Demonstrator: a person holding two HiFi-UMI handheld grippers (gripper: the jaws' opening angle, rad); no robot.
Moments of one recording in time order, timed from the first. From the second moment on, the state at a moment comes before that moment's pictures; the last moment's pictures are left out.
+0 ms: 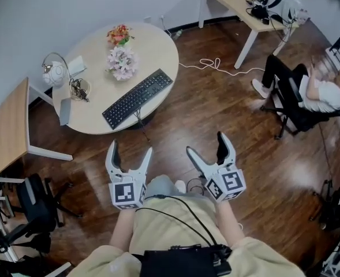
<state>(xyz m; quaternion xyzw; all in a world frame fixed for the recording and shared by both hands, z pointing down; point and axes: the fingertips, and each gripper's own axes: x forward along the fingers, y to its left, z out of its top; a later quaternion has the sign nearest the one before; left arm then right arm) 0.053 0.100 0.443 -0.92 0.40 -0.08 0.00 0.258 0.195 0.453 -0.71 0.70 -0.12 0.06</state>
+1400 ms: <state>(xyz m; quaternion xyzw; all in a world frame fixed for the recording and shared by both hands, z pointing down) -0.058 -0.176 0.728 -0.73 0.41 -0.13 -0.53 0.325 -0.242 0.734 -0.31 0.73 -0.61 -0.05</state>
